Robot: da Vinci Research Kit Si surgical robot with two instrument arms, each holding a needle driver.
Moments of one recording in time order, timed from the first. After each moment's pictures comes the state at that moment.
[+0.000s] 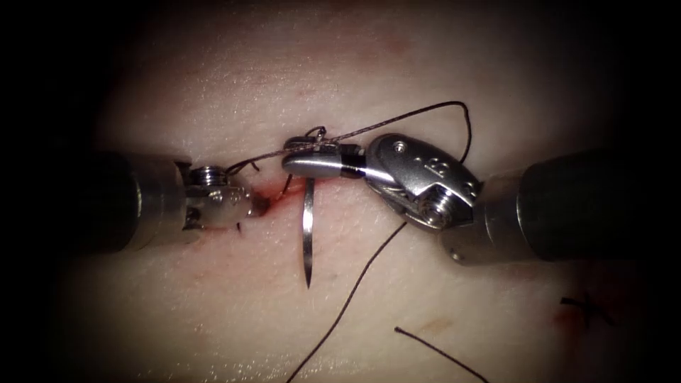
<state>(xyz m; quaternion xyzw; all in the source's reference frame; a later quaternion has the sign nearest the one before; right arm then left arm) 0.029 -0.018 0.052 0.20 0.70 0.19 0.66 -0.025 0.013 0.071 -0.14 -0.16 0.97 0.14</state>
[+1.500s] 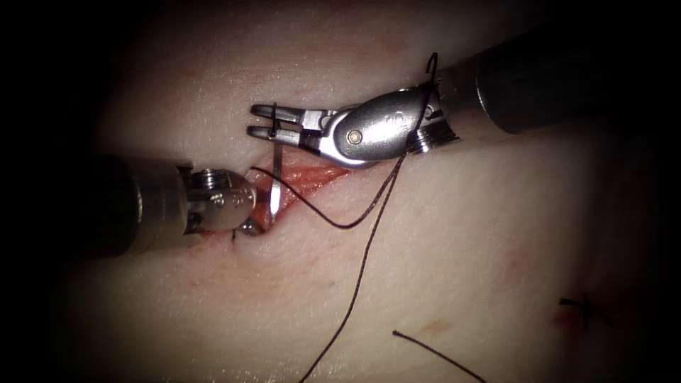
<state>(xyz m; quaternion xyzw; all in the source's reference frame) 0.032 -0.017 0.055 -0.03 0.69 0.00 0.72 -0.026 0.012 0.069 -0.18 -0.19 0.96 0.13</state>
